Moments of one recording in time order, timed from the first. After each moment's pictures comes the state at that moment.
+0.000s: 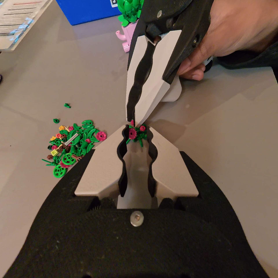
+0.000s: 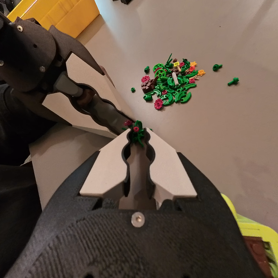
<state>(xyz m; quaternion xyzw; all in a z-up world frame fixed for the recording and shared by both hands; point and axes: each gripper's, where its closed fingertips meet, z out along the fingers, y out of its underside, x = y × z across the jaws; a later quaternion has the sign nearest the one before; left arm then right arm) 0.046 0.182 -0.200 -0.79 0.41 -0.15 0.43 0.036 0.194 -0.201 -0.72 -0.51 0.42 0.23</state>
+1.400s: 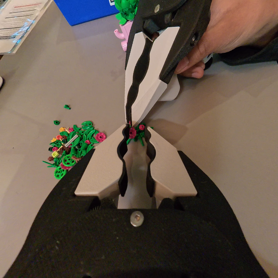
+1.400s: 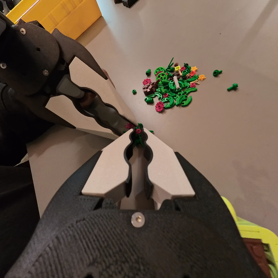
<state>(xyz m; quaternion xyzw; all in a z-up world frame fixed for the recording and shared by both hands) 0.048 0.183 -0.201 -0.79 0.42 -0.13 0.43 0.034 0.194 -0.199 -0.71 -0.52 0.42 0.24</state>
